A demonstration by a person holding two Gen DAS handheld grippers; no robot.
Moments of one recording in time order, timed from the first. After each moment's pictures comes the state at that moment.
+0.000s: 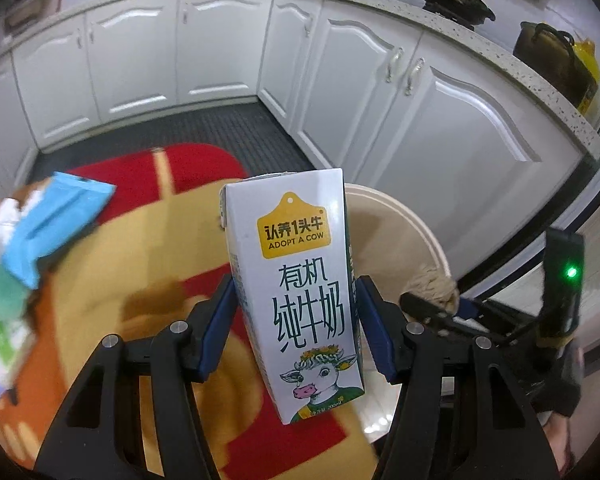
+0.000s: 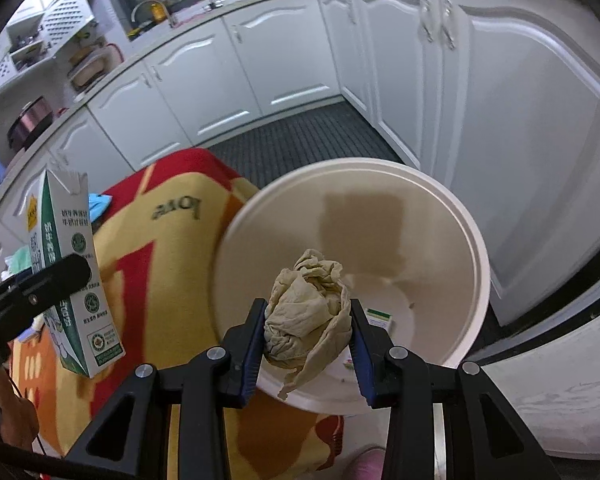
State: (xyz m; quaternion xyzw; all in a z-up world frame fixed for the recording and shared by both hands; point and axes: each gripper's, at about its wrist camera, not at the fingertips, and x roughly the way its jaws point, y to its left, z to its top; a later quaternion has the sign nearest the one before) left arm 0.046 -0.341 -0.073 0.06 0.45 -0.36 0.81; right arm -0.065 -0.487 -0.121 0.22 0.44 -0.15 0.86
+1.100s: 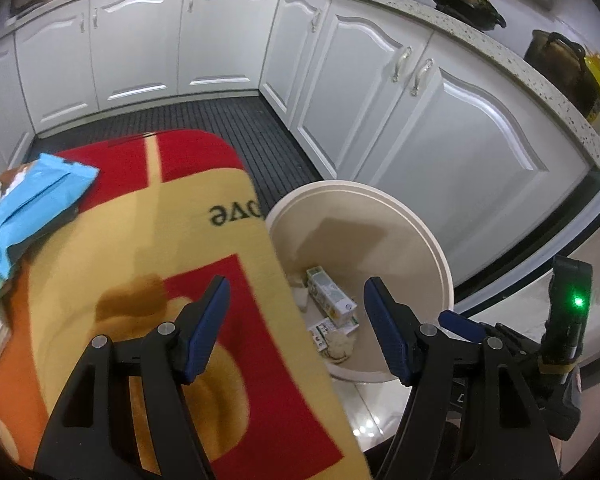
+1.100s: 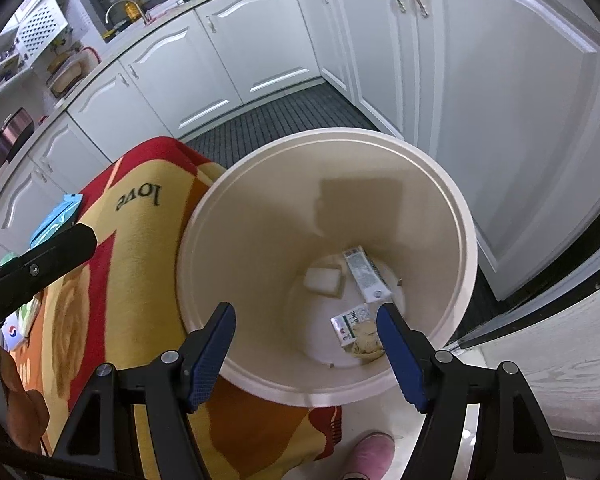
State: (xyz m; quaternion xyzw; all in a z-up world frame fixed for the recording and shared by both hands) left arm 0.051 -0.349 -0.079 0.05 0.46 -0.35 0.81; right arm -0.075 -0.493 -0.137 0.24 0.46 -0.16 0.84
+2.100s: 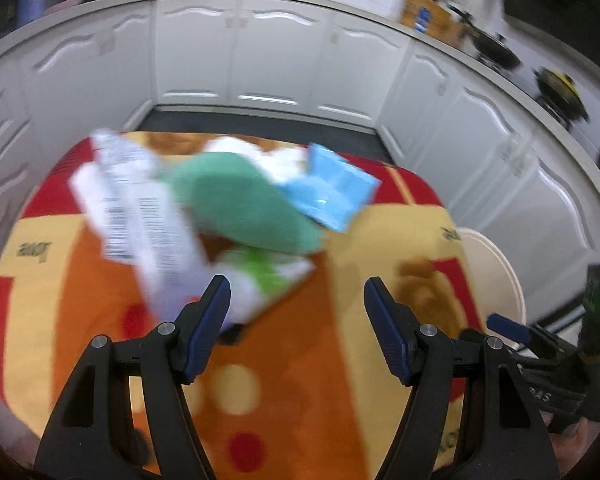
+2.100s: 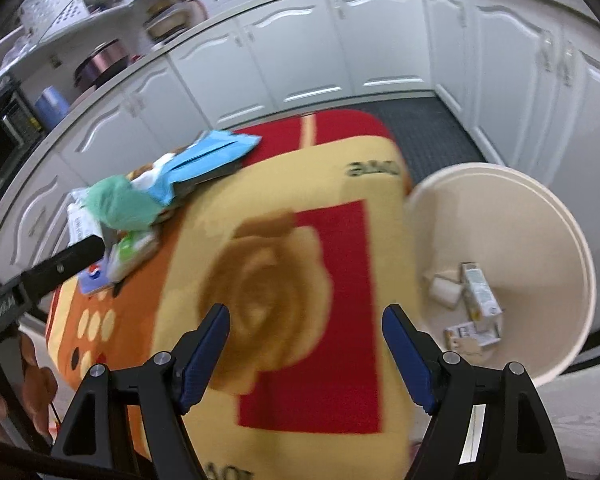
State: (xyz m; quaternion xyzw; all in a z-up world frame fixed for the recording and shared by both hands) left arm 0.076 -0.107 -0.051 -0.03 0.44 -0.18 0.88; right arm -0.012 -0.339 -0.094 0.17 0.46 -0.01 0.87
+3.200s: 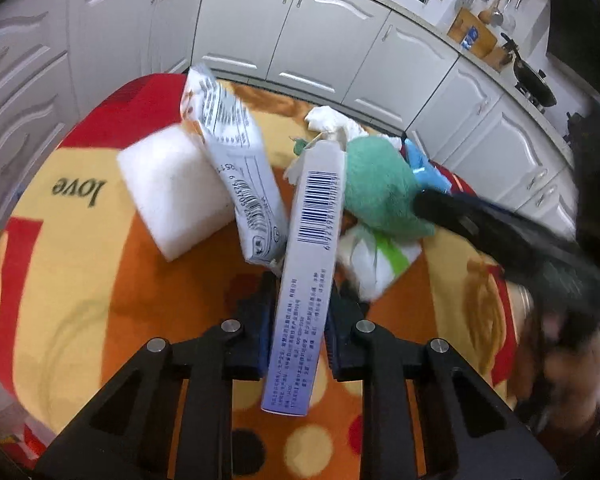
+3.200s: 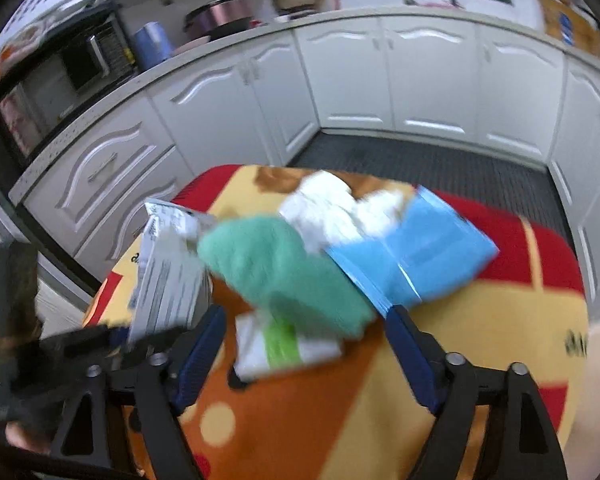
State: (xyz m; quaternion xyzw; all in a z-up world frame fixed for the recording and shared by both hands) left arm 0.083 -0.008 -0.090 -0.10 0.48 -0.16 0.86; right arm 0.122 -0.195 -0.067 0.06 0.43 0.16 0.88
